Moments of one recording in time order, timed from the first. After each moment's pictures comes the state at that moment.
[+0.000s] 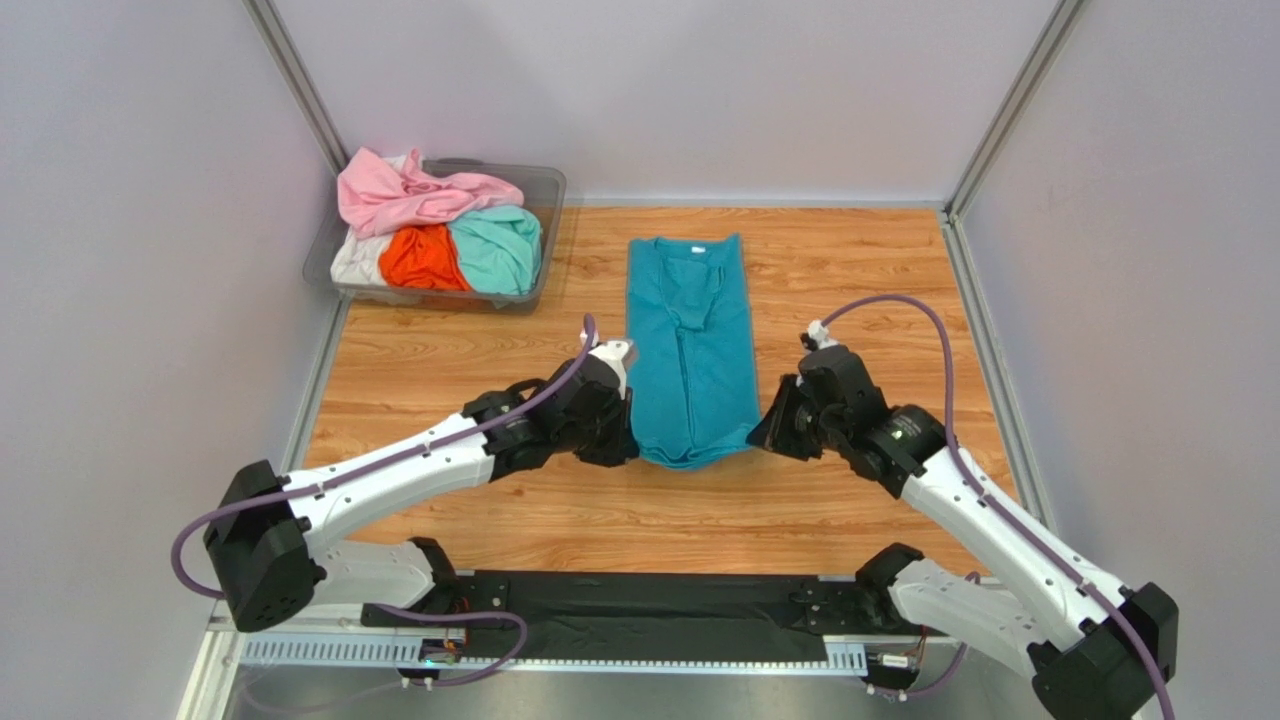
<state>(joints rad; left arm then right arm) -0.94 1.22 0.87 -0.45 -0.03 -0.67 0.59 0.91 0.76 -0.67 -0.06 0.79</state>
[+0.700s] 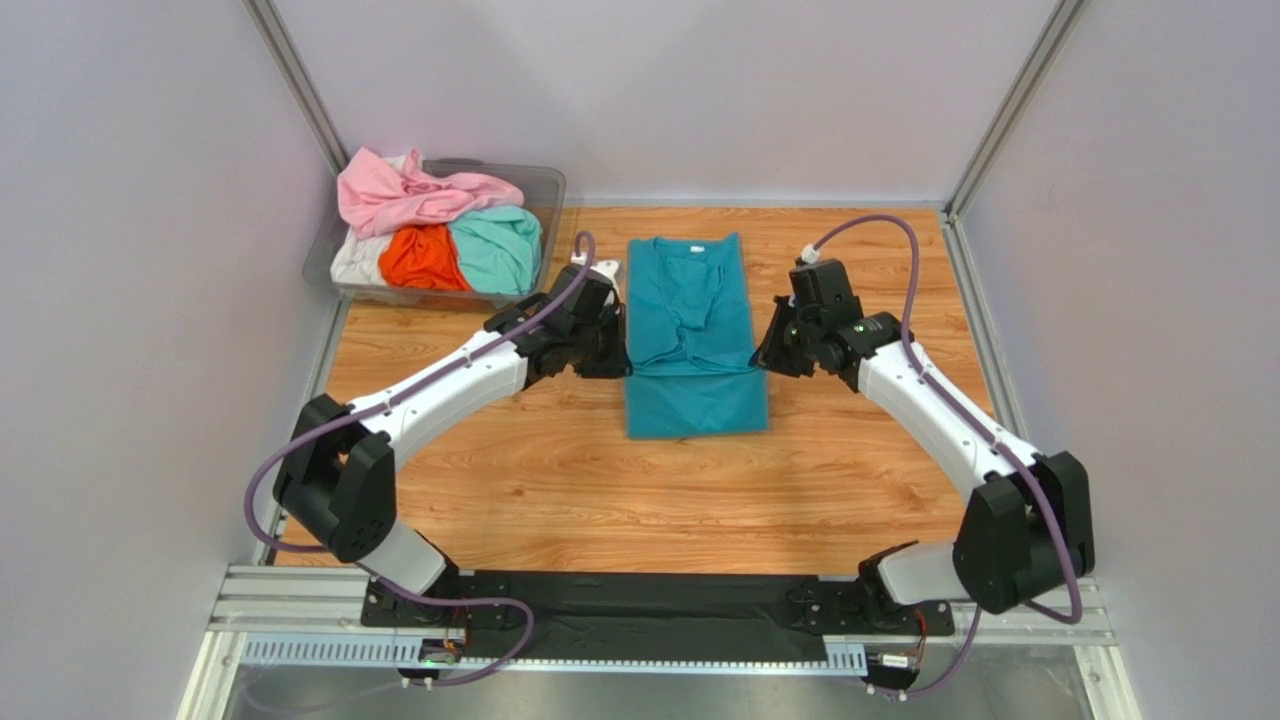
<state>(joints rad) -0.66 1.53 1.16 -0.45 0.05 -0.54 0.39 1.35 1.06 -0.57 -0.05 0.63</state>
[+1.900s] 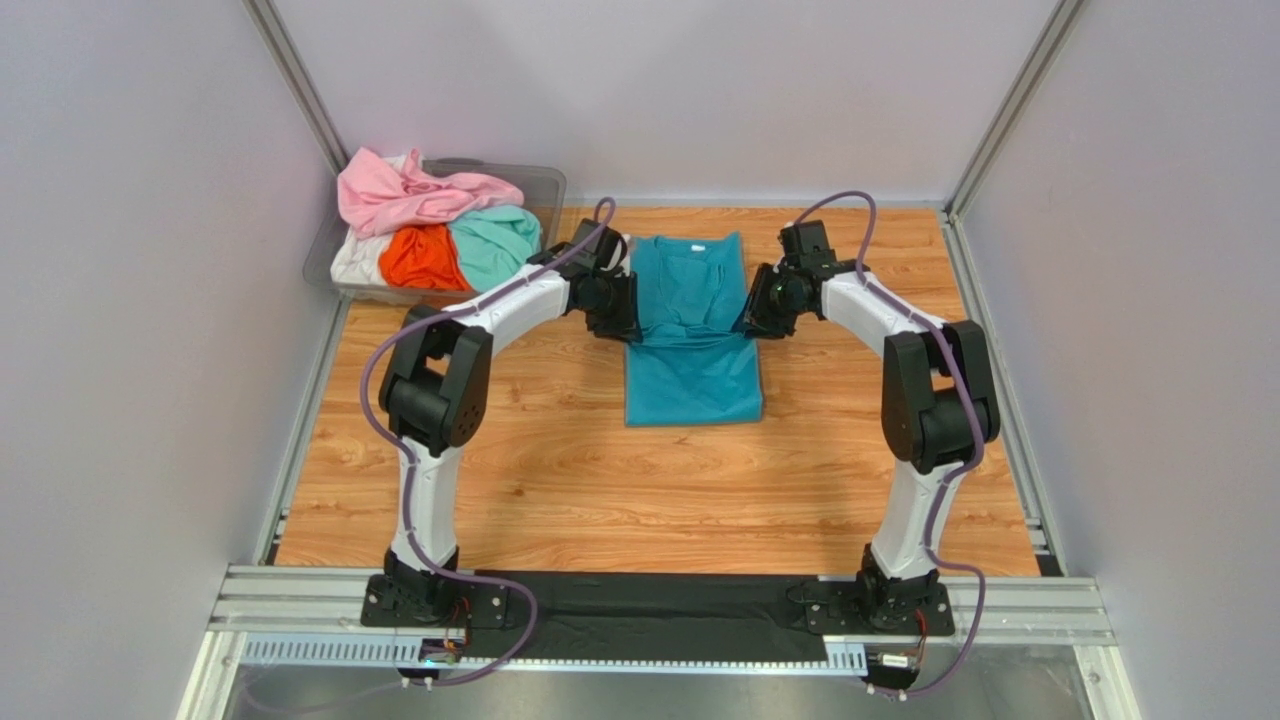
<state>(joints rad) -0.47 2.08 1.59 -0.50 0.25 -0.43 0.22 1.92 1.39 -0.45 -0.26 0.57</state>
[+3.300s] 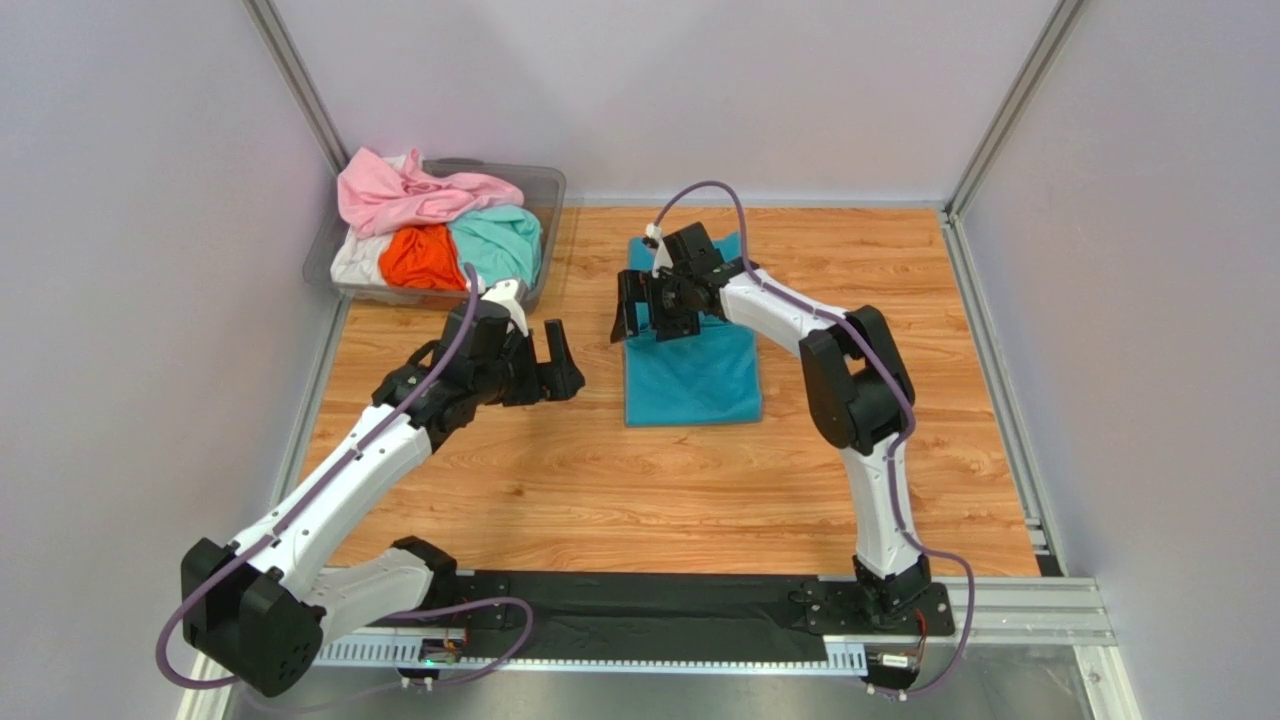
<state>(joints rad) -0.47 1.07 0.89 -0.53 0.04 -0.52 0.53 2.15 1.66 -0.41 -0.38 0.40</state>
